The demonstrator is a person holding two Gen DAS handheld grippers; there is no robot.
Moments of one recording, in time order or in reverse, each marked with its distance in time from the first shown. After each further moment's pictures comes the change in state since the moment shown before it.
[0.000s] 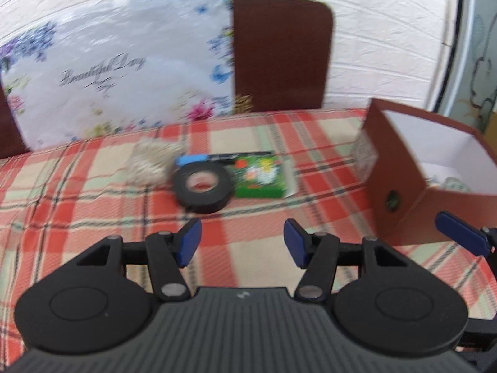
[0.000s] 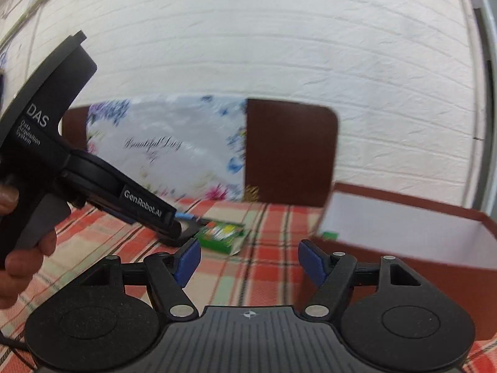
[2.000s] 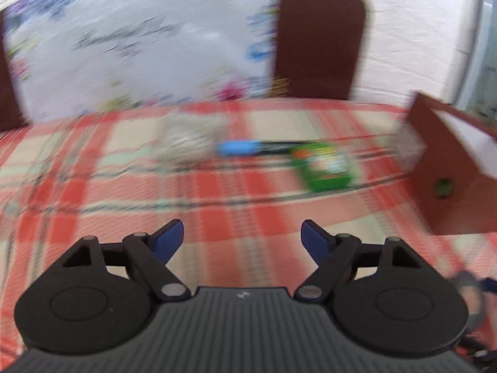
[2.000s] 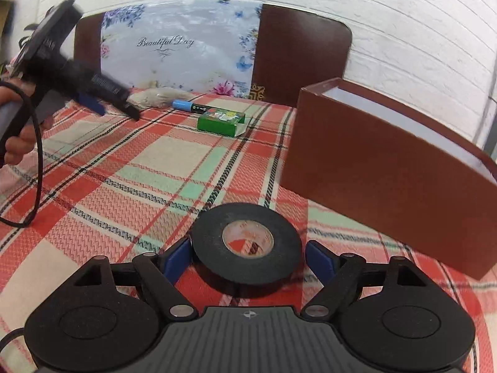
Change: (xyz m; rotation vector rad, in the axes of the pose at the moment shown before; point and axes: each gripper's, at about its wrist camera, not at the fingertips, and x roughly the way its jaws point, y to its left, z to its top) left arm 0.027 0.041 -0.018 -0.015 -0.008 -0.109; right arm -0.025 -0.006 -0.055 -0.097 0.315 -0.002
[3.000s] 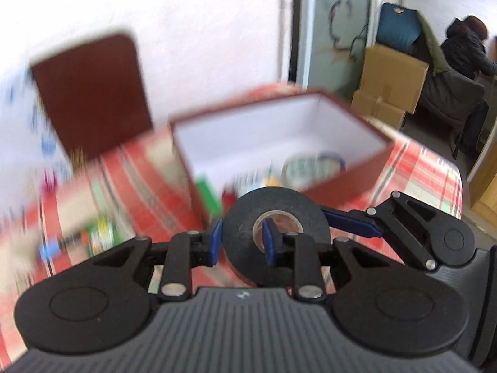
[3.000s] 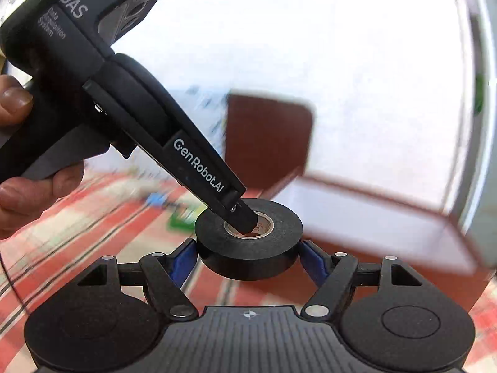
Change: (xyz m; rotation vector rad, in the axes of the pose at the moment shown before) left arm -0.050 -0.192 0.038 0.421 0.006 -0.302; right arm -0.035 -0.035 0.045 0.049 -0.321 -0.085
